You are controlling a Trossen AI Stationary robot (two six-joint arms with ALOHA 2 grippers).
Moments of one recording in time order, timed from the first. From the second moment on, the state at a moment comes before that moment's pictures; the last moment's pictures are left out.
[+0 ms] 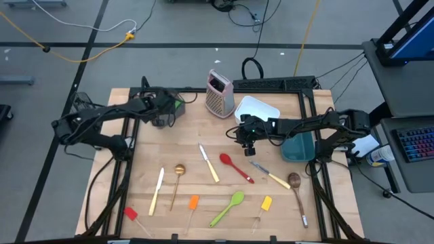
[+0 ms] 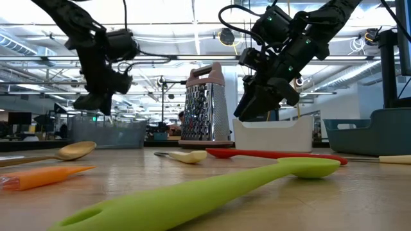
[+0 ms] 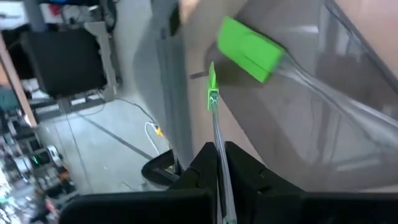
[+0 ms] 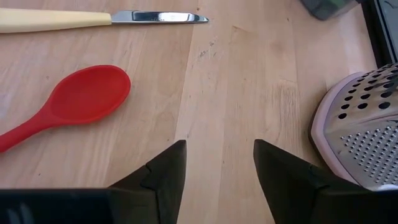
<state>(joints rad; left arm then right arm) 0.61 1.27 0.71 -0.53 -0.58 0.81 -0.16 1.54 0.78 0.01 0.02 -0.40</state>
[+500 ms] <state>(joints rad) 0.61 1.36 0.71 -0.55 -0.82 0.89 -0.16 1.54 0.78 0.01 0.02 -0.40</state>
